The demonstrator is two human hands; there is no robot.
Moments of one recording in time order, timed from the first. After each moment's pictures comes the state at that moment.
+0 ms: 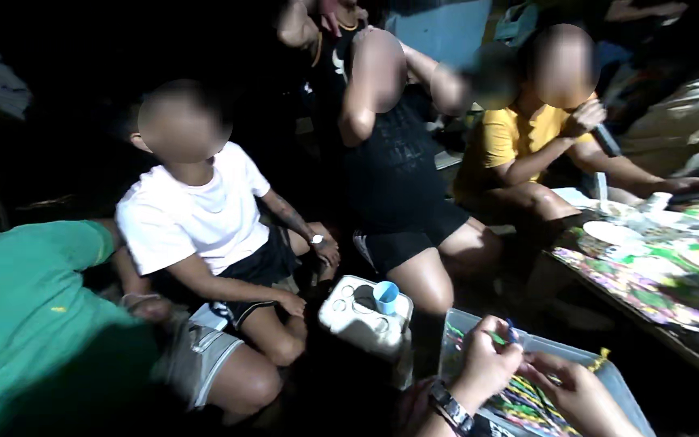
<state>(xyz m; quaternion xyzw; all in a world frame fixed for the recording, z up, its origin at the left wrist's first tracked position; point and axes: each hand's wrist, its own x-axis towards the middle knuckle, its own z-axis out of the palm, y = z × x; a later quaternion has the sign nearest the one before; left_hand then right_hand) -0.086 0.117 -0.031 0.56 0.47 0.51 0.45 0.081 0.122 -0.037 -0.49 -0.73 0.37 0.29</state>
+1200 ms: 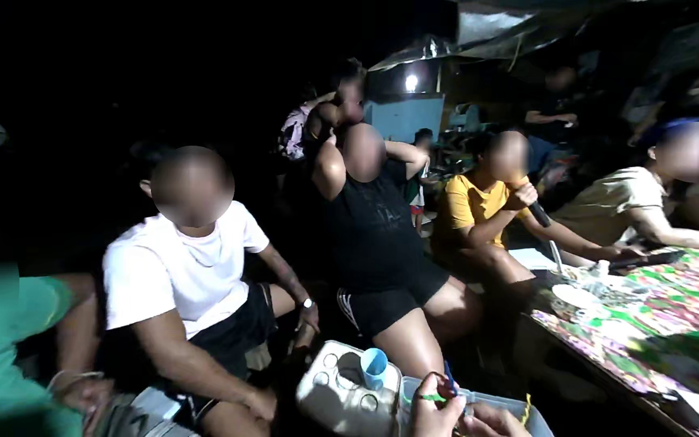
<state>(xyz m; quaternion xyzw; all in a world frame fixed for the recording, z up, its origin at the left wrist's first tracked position) -0.158 0.136 -0.063 0.49 0.45 0.60 0.44 0.009 0.165 -0.063 -0.39 -0.72 0.49 0.29</state>
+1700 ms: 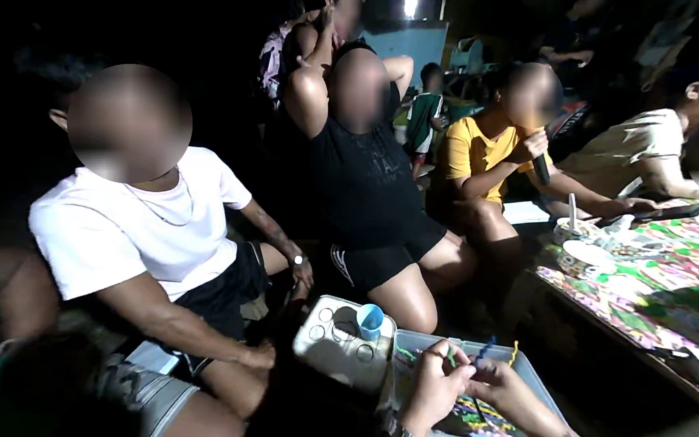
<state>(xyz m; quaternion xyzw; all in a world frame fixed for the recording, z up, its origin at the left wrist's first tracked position) -0.170 0.135 -0.055 0.57 0.46 0.50 0.46 -0.001 0.171 -0.067 -0.41 -0.67 0.53 0.31</state>
